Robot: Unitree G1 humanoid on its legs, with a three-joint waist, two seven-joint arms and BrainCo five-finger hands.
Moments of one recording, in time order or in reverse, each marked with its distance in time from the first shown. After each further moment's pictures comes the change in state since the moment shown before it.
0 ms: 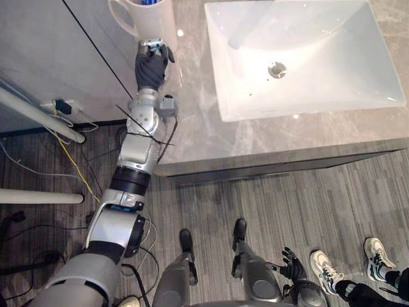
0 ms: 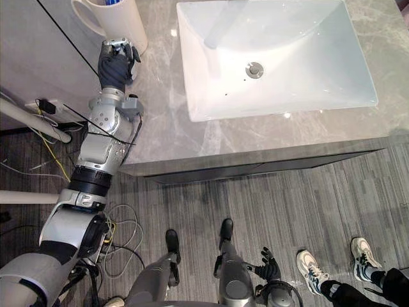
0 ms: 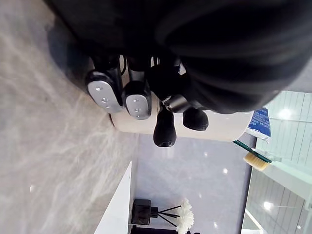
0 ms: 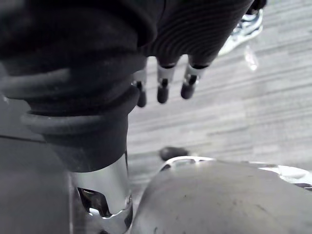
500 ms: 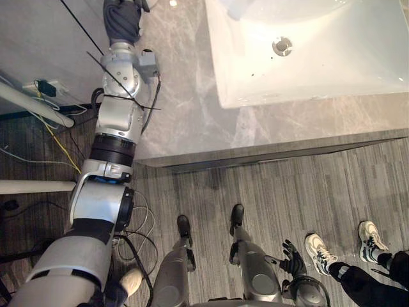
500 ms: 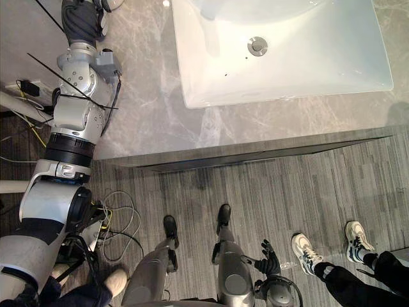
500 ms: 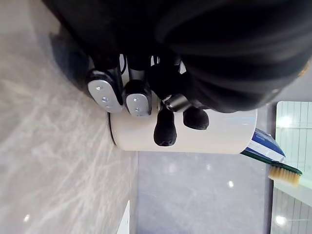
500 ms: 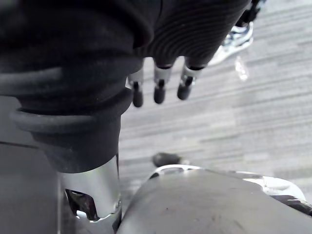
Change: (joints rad) left arm -0.193 0.096 0.017 0.111 0.000 0.008 0.076; right arm 0.002 0.002 0.011 -0.031 0.003 -0.019 -0.015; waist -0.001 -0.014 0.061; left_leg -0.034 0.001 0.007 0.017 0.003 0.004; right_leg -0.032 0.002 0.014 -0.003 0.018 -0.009
